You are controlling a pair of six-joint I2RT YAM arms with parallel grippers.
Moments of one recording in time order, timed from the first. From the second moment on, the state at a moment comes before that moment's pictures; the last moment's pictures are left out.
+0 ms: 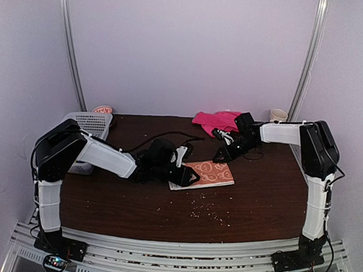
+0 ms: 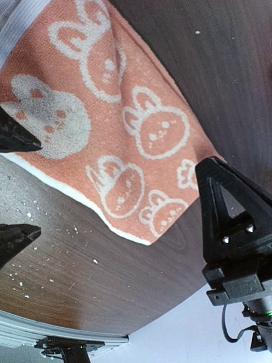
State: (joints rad) left arm -0.89 2.02 1.15 0.31 0.25 -0.46; right arm 0.38 2.10 1.53 -0.49 -0.59 -0.17
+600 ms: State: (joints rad) left arm -0.85 2.03 1.12 0.19 0.20 -0.46; right arm 0.37 2.17 1.53 -0.45 -0.48 -0.13
